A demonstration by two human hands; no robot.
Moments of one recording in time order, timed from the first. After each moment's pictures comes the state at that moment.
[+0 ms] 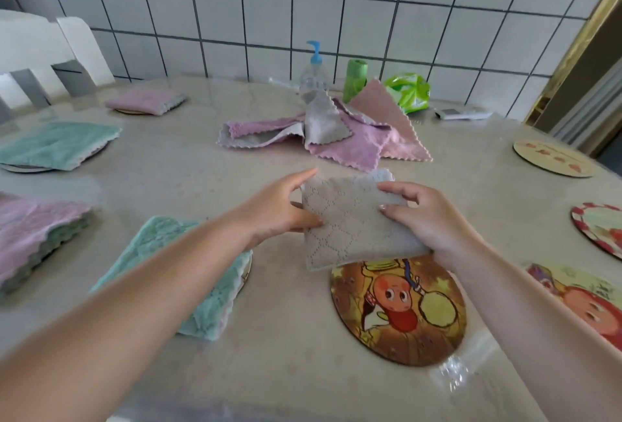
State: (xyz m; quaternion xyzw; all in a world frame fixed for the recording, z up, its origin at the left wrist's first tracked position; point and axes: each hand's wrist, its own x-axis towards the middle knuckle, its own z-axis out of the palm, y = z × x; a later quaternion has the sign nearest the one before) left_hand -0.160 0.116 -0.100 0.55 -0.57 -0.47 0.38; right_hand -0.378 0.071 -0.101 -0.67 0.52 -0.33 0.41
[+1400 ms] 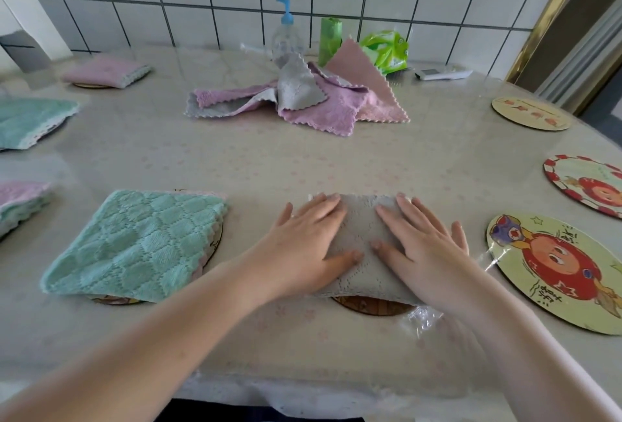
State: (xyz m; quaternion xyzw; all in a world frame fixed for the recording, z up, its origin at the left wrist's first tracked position) left_hand -0.231 0.169 -0.127 0.59 -0.79 -0.13 0.07; right_hand -0.416 0.149 -0.122 -0.80 0.59 -0.02 0.15
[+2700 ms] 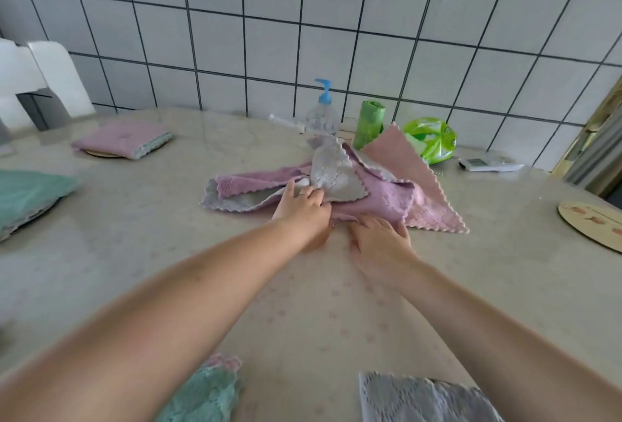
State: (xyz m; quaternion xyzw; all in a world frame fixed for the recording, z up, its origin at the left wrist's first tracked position) left_hand -0.123 -0.100 -0.135 0.66 -0.74 0.09 -0.05; right_hand -0.281 -0.087 -0.136 -0.86 0.52 -0.01 0.01
